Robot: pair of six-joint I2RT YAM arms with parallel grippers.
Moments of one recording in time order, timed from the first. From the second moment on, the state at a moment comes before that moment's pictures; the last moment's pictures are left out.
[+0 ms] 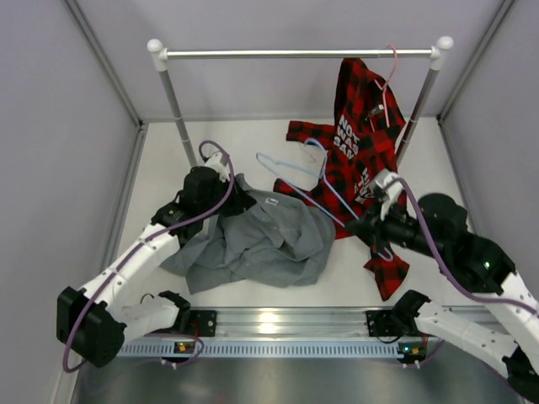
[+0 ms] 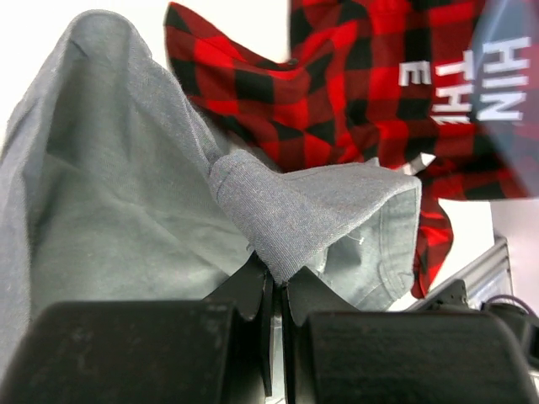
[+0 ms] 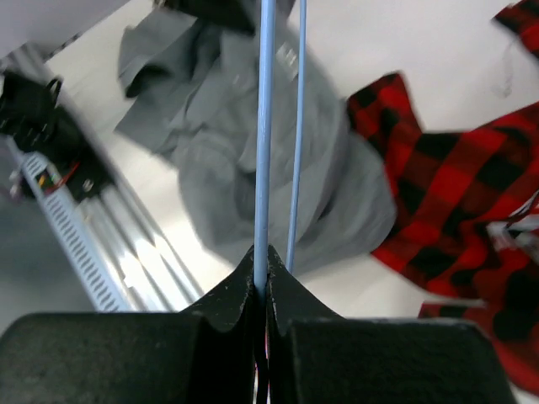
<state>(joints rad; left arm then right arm) -0.49 1.09 0.87 -0.29 0.18 -0.65 0.76 0.72 1.12 -0.74 -0.14 0.07</state>
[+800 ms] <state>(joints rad) -0.46 1.14 0.89 -0.28 0.41 -0.67 0.76 0.51 0.79 -0.79 -0.34 0.25</state>
